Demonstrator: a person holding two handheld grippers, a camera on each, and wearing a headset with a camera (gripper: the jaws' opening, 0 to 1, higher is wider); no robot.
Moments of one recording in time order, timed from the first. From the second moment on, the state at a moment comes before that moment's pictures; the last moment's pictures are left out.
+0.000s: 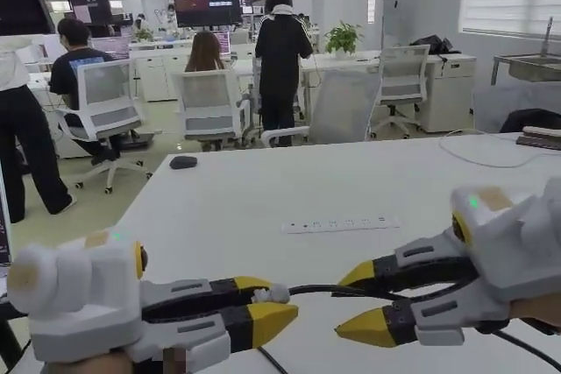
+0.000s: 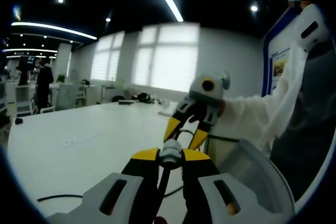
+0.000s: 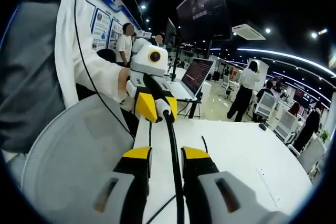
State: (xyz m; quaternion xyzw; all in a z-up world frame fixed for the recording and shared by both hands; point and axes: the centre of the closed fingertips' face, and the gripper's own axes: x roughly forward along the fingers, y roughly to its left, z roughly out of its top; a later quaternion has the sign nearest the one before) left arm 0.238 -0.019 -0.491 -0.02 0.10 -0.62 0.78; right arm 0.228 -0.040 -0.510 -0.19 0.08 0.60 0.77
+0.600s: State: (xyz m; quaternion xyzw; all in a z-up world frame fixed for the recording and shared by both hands) left arm 0.224 -0.036 -0.502 0.01 0.11 -0.65 0.76; right arm 0.222 -0.023 -0.523 -0.23 0.08 0.63 0.74
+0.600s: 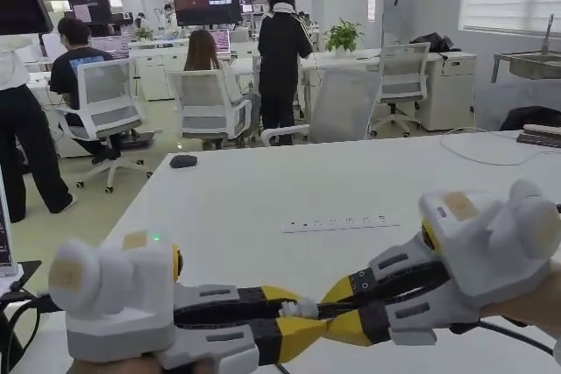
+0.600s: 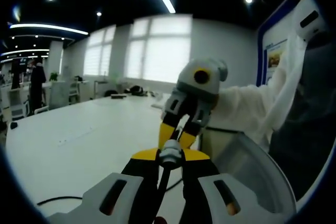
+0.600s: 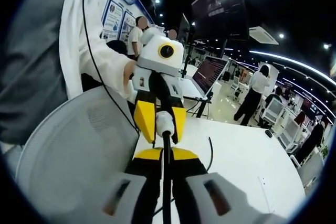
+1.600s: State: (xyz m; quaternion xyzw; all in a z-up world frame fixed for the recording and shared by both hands) left arm 0.229 -0.017 -0.501 0.01 0.11 -0.64 0.76; right arm 0.229 -0.048 -0.527 -0.23 0.08 0.61 0.76
